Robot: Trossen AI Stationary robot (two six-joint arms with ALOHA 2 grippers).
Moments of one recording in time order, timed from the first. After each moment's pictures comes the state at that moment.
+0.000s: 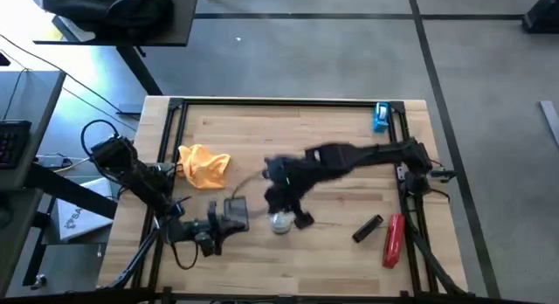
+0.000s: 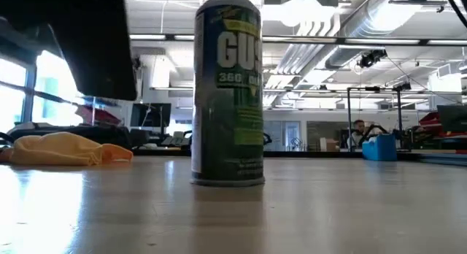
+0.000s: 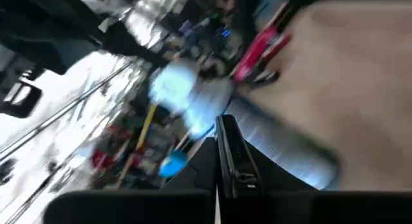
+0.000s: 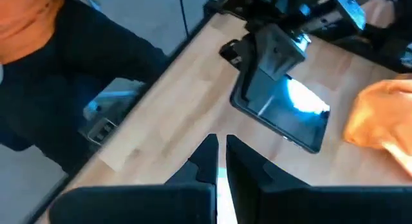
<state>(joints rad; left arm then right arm) -0.90 1.59 0.46 1.02 -0.95 0.85 0.26 2.00 2.16 -0.99 -0.24 -0.20</state>
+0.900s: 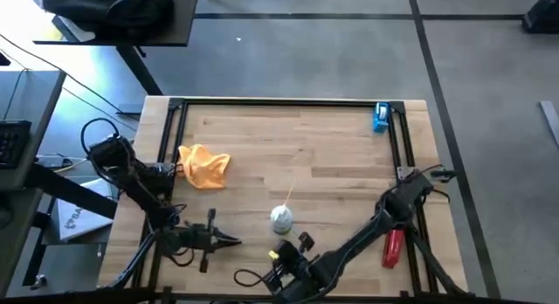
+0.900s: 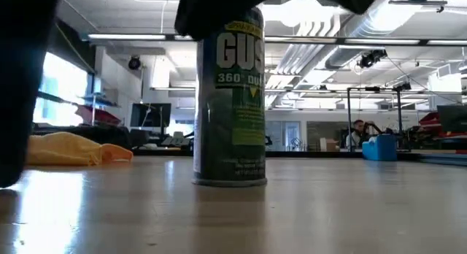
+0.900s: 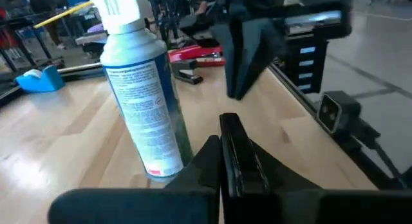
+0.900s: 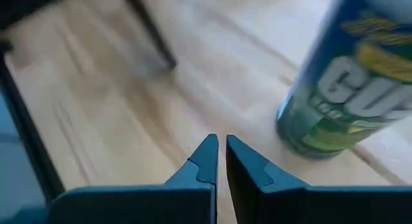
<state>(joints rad) -1.02 1.56 0.41 0.92 -0.98 -0.08 0.67 2.41 2.16 -1.02 0.81 1.34</state>
